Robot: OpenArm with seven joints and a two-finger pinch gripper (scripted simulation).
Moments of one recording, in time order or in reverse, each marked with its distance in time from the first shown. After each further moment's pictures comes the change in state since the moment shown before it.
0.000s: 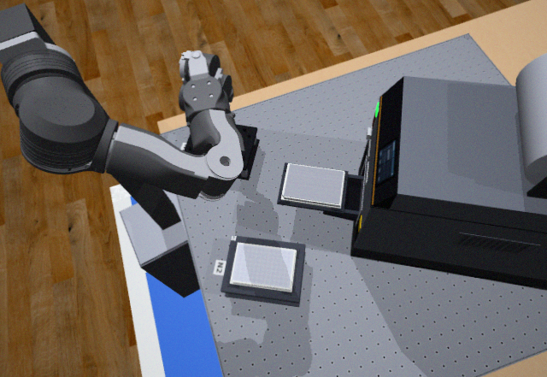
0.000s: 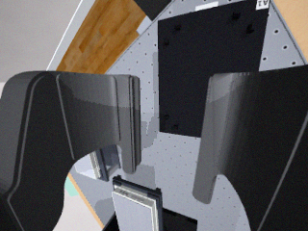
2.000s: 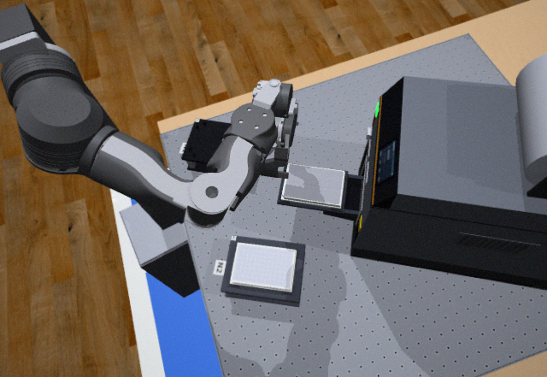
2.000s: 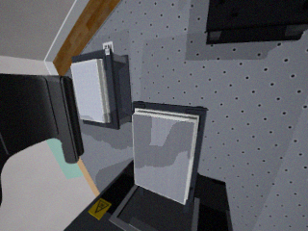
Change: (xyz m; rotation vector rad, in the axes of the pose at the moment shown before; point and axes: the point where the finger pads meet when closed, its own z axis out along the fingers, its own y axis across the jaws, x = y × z) arm -0.148 -0.046 -0.008 0.019 0.011 -0.072
